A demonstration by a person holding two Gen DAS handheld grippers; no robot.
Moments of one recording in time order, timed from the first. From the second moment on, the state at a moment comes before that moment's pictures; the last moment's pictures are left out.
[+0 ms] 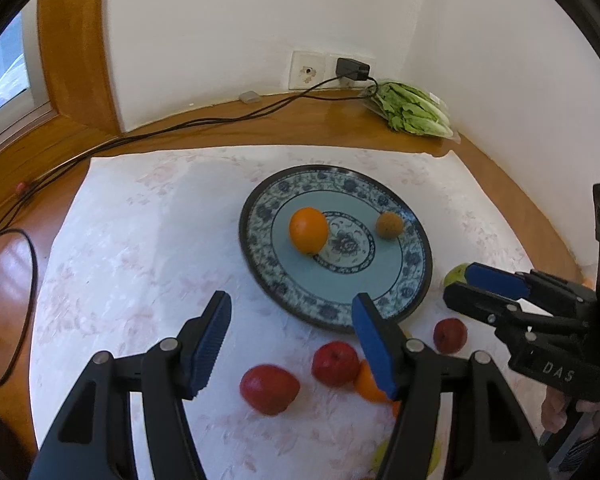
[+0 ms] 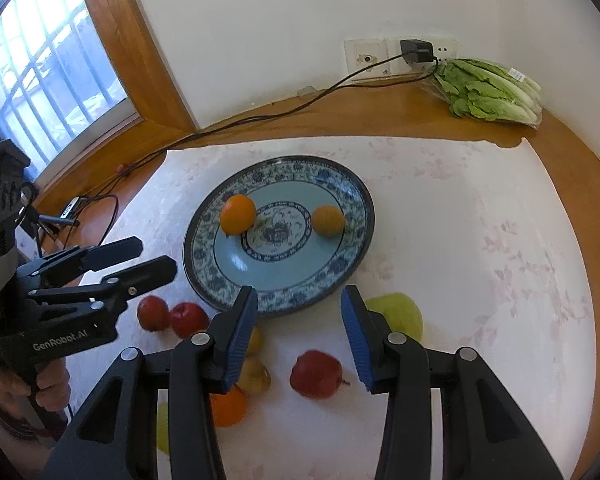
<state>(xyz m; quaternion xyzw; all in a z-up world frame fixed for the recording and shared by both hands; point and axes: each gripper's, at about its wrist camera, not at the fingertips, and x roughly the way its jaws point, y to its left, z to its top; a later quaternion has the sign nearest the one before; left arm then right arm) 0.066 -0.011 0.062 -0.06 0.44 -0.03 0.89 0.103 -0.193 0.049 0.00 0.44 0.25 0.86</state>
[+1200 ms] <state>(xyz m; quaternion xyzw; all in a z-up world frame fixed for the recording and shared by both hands) 0.030 -0.001 0.029 -0.08 0.46 -0.03 0.88 0.073 -0.217 0.015 0.04 0.48 0.22 0.85</state>
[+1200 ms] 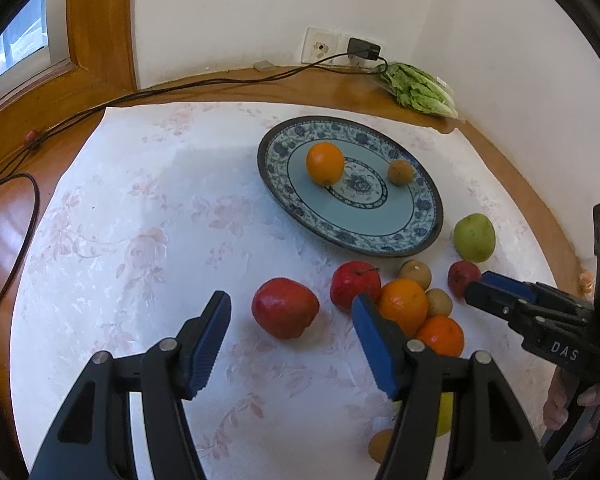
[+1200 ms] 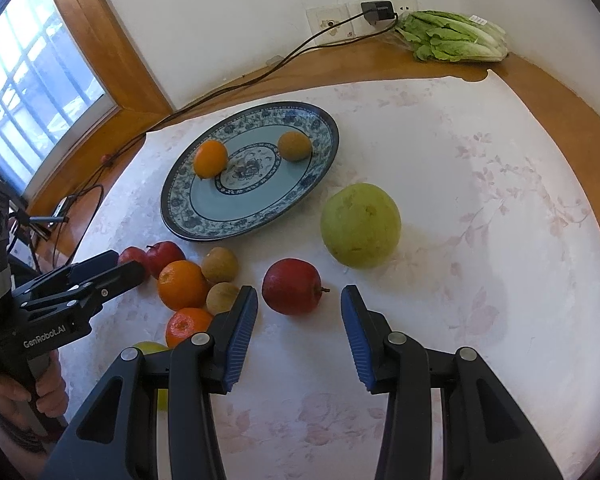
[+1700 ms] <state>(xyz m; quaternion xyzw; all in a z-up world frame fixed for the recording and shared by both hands) 0.029 0.000 0.021 -0.08 0.47 -0.02 0.88 0.075 -0.213 0.008 0.03 0.47 0.21 0.85</state>
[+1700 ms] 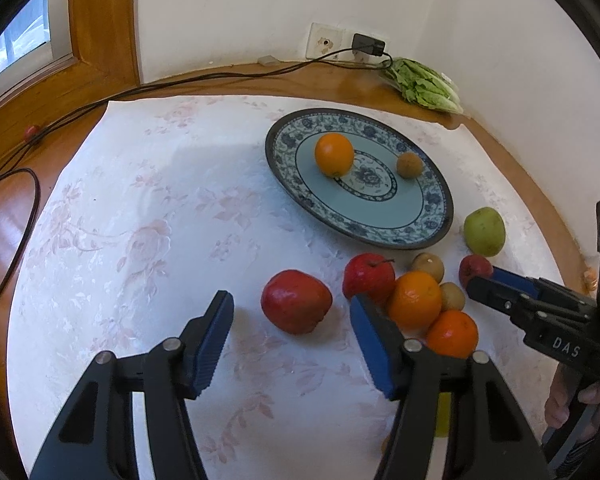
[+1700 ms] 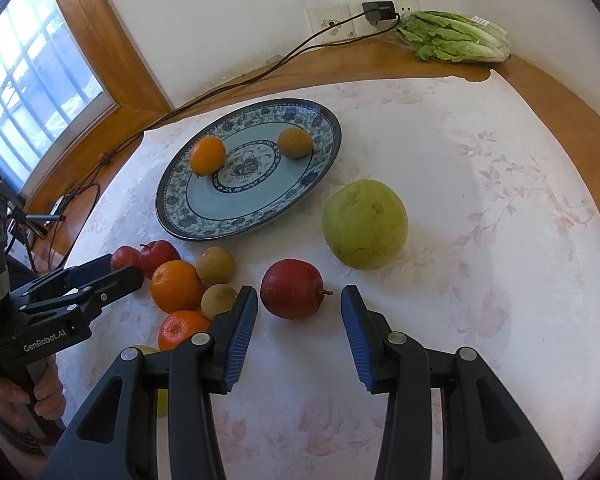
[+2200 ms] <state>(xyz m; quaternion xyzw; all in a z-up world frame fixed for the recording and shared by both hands) 0.029 0.000 0.019 -0.08 0.47 -0.04 0.88 0.074 -0.210 0.007 0.01 0.46 0.21 0.86</state>
